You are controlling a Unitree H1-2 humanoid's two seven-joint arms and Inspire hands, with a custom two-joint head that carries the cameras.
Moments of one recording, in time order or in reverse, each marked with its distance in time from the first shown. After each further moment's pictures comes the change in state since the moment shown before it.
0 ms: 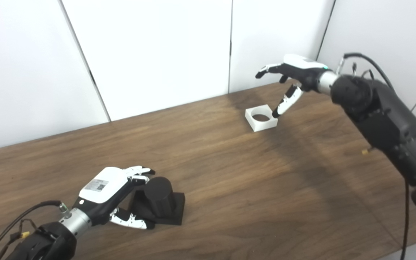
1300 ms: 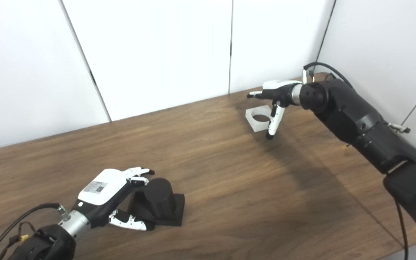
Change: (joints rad) left arm 0.012 0.000 0.012 -0.013 -0.008 0.010 -0.008; right arm -0.102 0.105 0.181 0.204 -0.194 0.015 0.084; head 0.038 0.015
